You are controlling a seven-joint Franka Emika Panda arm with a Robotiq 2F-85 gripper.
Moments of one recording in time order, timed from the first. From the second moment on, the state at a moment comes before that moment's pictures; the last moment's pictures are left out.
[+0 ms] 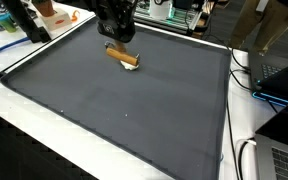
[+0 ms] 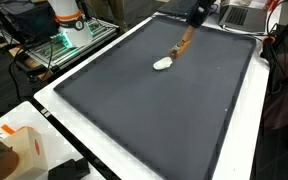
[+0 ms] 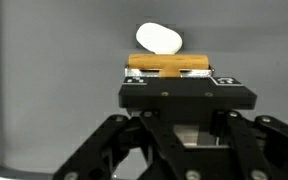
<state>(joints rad) 0.15 0.62 0.05 -1.16 -0.11 1.49 0.19</state>
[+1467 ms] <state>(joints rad) 0.18 0.80 0.03 -0.95 -0.11 1.39 0.23</state>
